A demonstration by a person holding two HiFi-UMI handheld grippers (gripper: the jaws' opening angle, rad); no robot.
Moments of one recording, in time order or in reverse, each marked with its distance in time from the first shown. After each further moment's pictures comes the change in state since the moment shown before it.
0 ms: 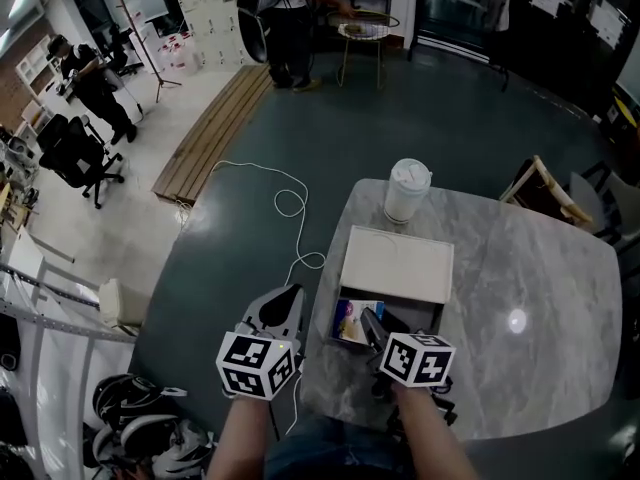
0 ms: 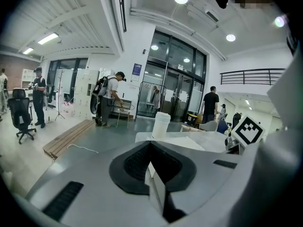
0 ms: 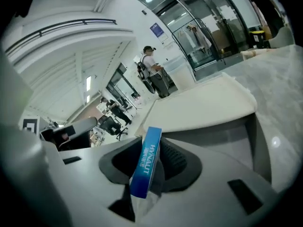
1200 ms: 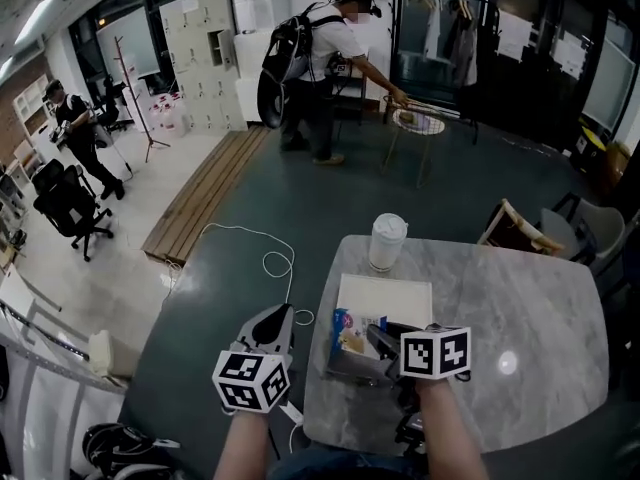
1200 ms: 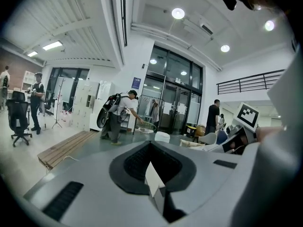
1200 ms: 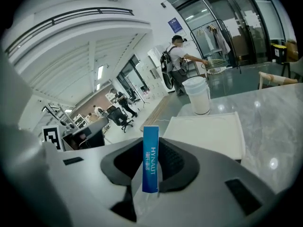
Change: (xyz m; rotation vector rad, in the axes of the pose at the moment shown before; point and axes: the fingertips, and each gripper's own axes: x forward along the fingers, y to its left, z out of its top) left arm -0.016 0.010 0.060 0.005 -0.158 -0.019; right arm -0.044 0.047 0.070 -0.168 0.076 0.060
